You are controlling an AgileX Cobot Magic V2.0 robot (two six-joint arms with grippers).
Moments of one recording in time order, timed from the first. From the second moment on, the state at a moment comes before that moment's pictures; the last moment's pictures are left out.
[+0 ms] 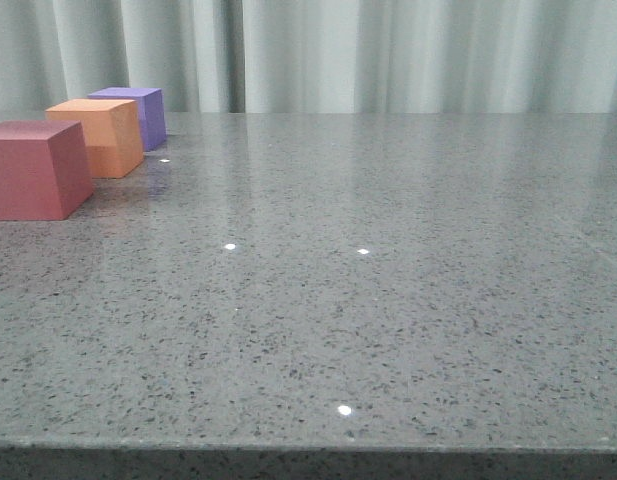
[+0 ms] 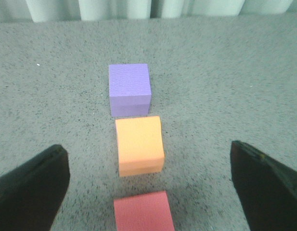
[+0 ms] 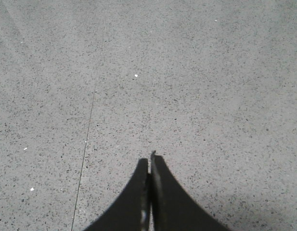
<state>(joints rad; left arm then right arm) -0.26 1.26 -1.35 0.01 0.75 -0.15 0.08 0.66 -0.69 -0.13 0.60 0.23</state>
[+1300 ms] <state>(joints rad) -0.26 0.30 -0.50 -0.04 0.57 -0.15 0.08 0.66 -0.69 -0.13 0.60 0.23</state>
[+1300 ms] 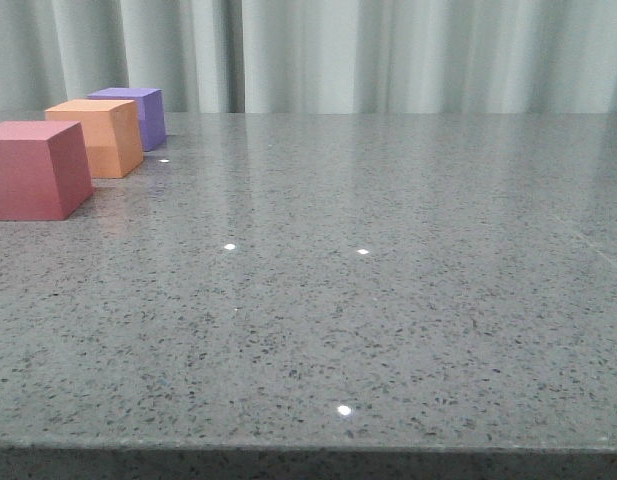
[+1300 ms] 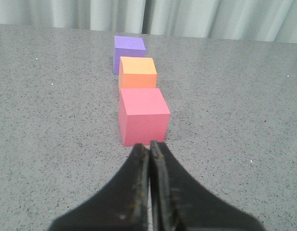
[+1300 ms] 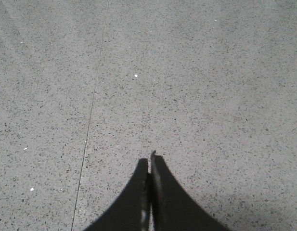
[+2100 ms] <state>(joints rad) -0.09 0.02 -0.02 0.08 0.04 -0.15 0.08 0.66 -0.69 -0.13 0.60 0.23</state>
